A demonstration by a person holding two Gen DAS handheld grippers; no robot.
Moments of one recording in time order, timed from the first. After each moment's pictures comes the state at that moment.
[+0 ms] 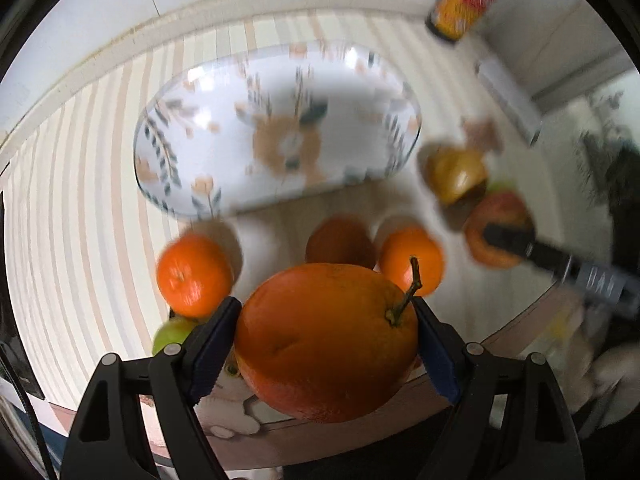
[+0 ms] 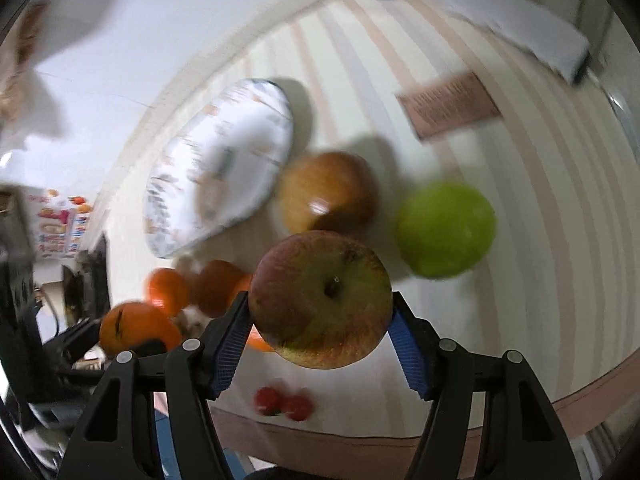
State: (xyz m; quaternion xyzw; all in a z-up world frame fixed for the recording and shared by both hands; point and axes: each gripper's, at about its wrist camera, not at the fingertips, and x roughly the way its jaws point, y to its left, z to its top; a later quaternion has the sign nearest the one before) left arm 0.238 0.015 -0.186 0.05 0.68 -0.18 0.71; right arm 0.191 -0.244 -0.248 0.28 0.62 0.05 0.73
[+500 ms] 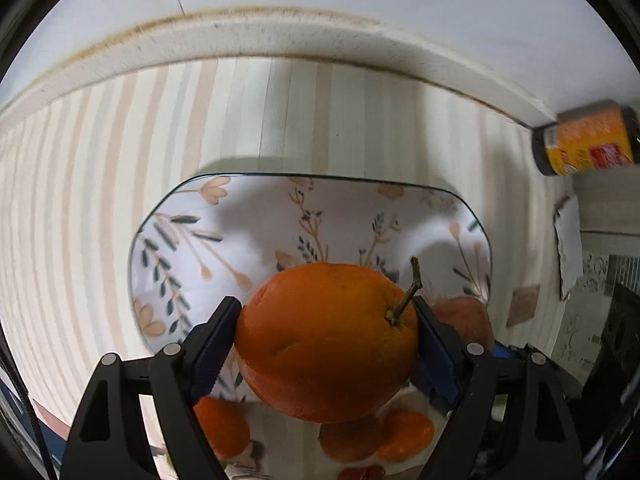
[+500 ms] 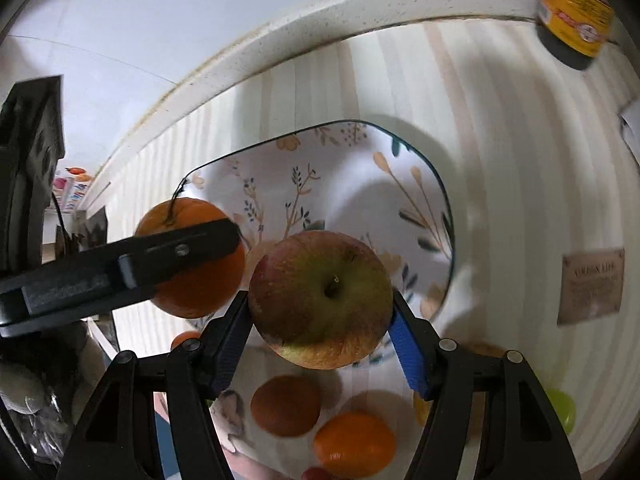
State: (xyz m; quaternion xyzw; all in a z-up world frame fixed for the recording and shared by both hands) left arm 0.394 -0.004 -0.254 -0.05 0.73 -0.08 0.68; right arm 0.344 -0.172 -0.281 0.19 0.68 0.11 0.70
